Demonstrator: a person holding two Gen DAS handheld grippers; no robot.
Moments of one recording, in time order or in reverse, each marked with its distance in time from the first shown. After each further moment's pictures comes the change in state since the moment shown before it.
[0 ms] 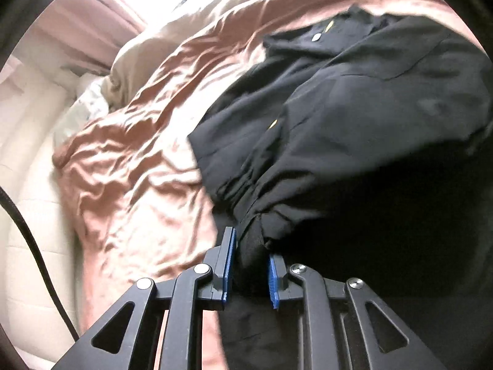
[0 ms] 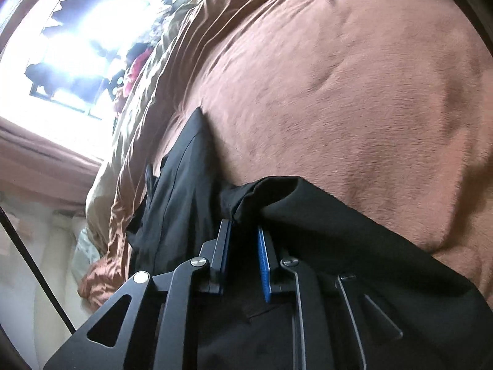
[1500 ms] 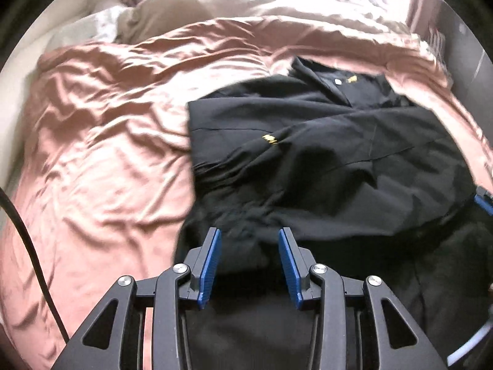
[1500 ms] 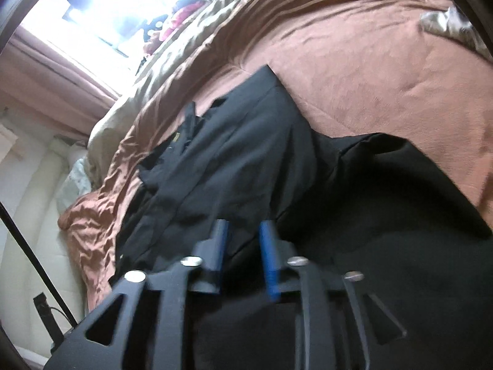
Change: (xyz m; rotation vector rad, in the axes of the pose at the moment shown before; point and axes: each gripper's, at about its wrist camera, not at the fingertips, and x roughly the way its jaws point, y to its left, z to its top) left arm -0.018 0.052 -0.032 -0.452 -0.044 -0.345; right arm 0.003 0.076 -0.030 -0.322 0.097 -0.016
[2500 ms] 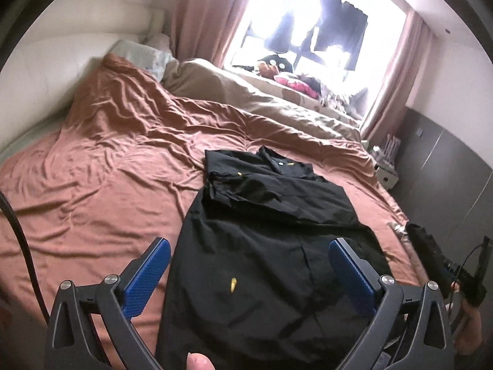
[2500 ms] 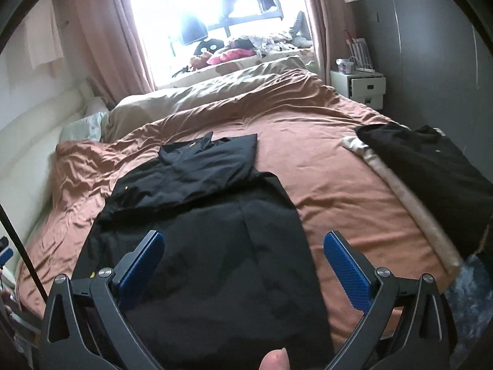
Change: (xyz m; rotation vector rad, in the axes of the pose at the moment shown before) left arm -0.265 0.031 -0.192 -0.263 -0.402 -0.237; right arm -0.296 -0.005 -0.140 -0.493 -0.207 -0.157
